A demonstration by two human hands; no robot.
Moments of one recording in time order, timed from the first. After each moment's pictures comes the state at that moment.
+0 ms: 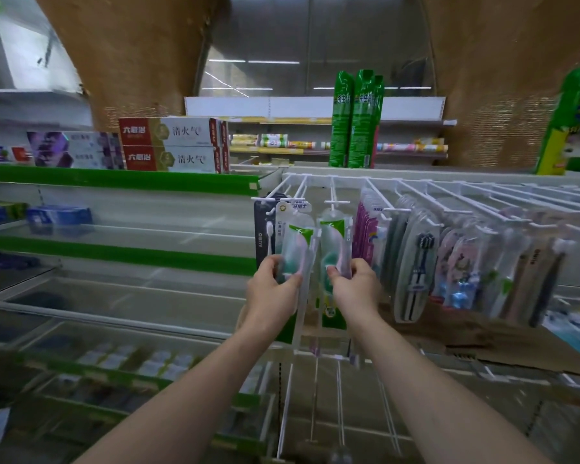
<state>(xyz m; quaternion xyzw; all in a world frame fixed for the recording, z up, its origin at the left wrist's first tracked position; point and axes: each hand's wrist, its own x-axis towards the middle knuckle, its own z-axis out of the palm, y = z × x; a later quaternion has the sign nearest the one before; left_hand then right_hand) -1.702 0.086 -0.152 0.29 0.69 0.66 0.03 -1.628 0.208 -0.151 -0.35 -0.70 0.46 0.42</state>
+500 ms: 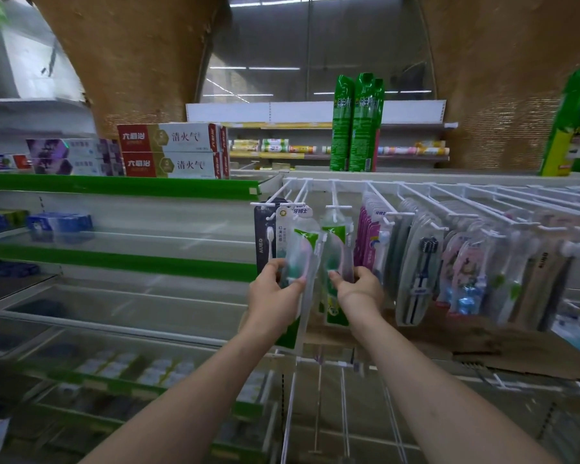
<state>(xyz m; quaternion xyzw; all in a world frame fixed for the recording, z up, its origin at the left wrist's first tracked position) -1.709 0.091 -0.149 0.30 0.69 0.66 0.04 -1.639 0.225 -0.151 -0.40 -0.69 0.47 0.38</state>
